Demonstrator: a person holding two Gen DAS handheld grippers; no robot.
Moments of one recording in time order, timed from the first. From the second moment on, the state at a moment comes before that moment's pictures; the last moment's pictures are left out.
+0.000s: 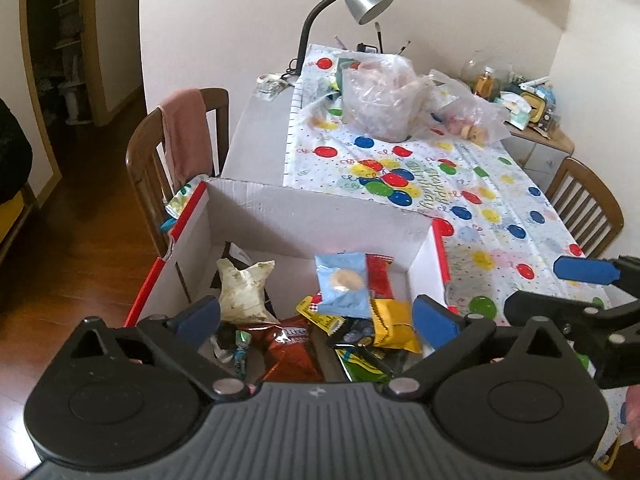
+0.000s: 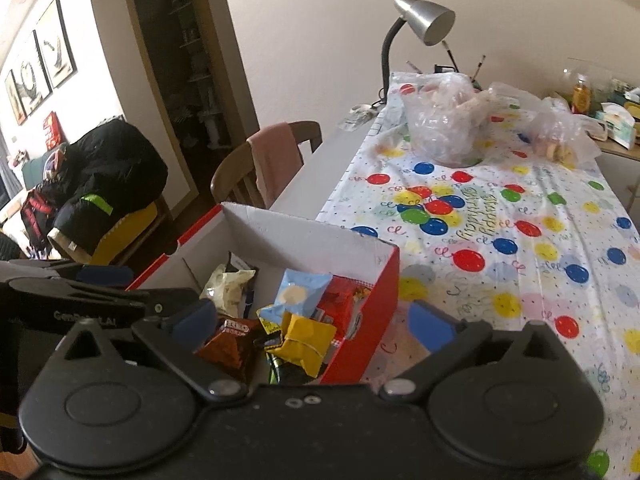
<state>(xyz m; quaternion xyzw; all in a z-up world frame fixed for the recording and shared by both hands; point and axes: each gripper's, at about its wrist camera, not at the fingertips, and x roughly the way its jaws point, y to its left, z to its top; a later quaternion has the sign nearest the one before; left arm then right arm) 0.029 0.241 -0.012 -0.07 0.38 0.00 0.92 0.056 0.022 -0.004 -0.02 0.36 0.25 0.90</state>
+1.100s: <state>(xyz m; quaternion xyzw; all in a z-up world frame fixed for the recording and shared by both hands) 0.004 0.229 -0.004 -0.06 0.39 0.02 0.92 0.024 0.017 -0.006 0.02 0.36 0.21 0.91</state>
